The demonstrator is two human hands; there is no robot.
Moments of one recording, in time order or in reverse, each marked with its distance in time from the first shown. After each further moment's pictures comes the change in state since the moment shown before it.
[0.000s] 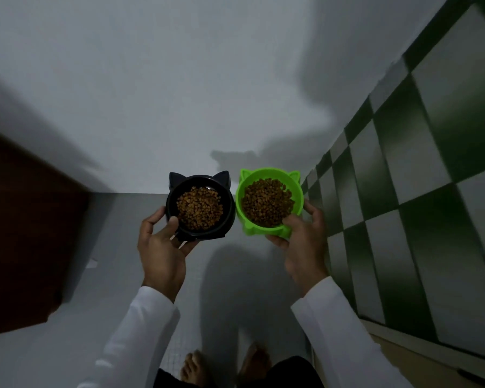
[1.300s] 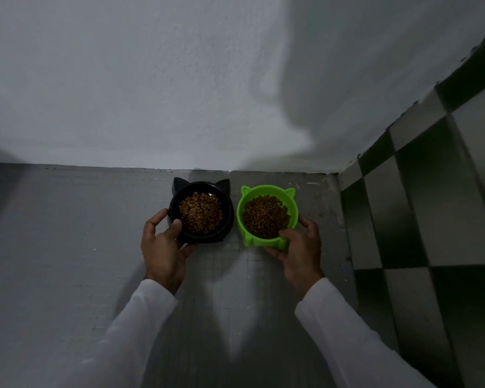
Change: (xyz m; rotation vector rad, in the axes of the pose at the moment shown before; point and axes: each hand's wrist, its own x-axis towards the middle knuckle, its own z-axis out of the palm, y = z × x) left_hand 0.348 -0.305 -0.054 0.059 0.002 -0.051; right_hand 0.357 0.318 -0.039 -0.017 0.033 0.123
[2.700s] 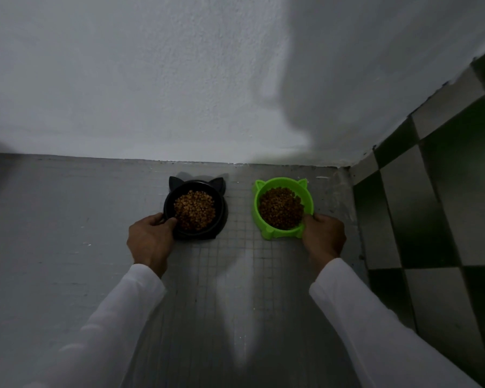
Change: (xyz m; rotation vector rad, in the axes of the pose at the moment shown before) left_hand 0.071 -0.012 -0.032 0.633 0.216 0.215; right_hand 0.053 -0.002 -0.015 -0.910 0.321 -0.375
